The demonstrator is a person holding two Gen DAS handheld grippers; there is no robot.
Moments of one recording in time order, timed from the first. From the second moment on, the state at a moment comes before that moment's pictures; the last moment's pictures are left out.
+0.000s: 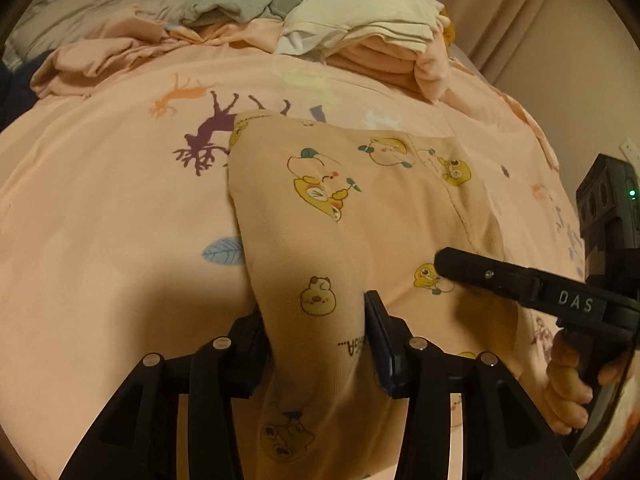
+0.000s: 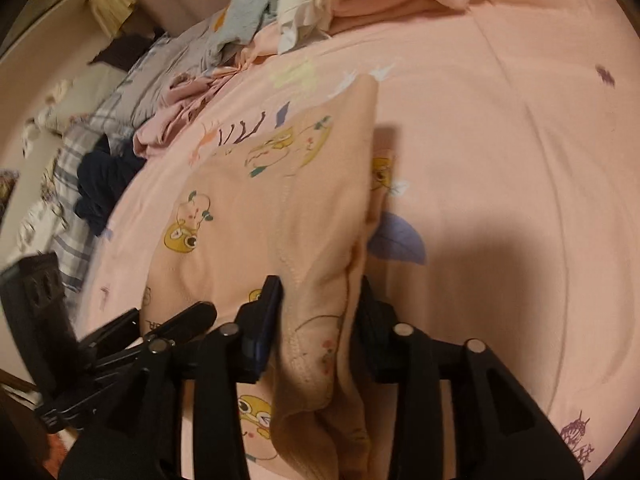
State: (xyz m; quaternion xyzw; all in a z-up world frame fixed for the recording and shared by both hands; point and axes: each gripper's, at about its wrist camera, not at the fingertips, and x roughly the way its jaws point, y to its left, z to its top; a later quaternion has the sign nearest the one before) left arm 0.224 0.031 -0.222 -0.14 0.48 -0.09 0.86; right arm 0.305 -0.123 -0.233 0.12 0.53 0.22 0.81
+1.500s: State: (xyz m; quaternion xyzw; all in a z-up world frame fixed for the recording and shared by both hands) left arm 0.219 0.038 -0.176 -0.08 0.45 -0.03 0.89; right arm 0.307 -0.138 -0.206 0.08 0.54 0.19 0.81
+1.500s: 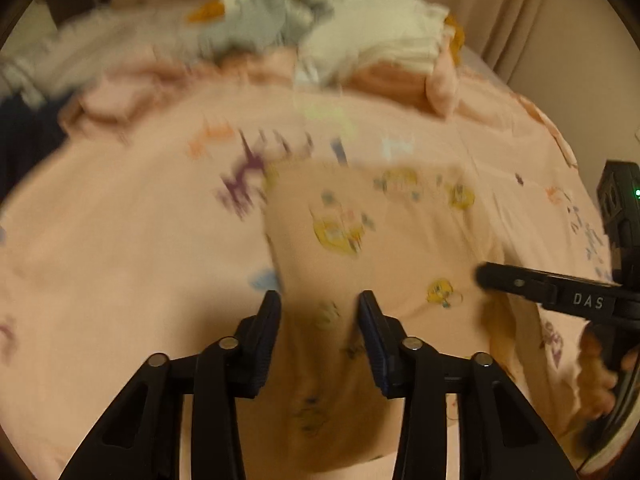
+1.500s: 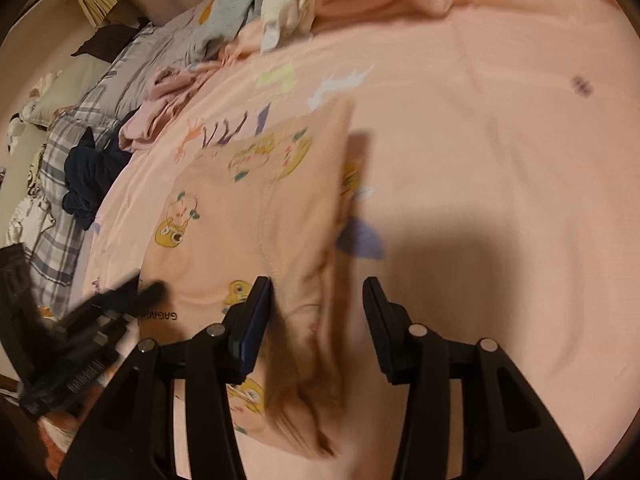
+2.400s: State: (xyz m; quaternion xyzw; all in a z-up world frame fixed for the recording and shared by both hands) left arm 0.191 -0.026 -0.223 0.04 0.44 -0.03 0.90; right arm 0.268 -0.115 -0.237 0.05 0.54 0.23 0.81
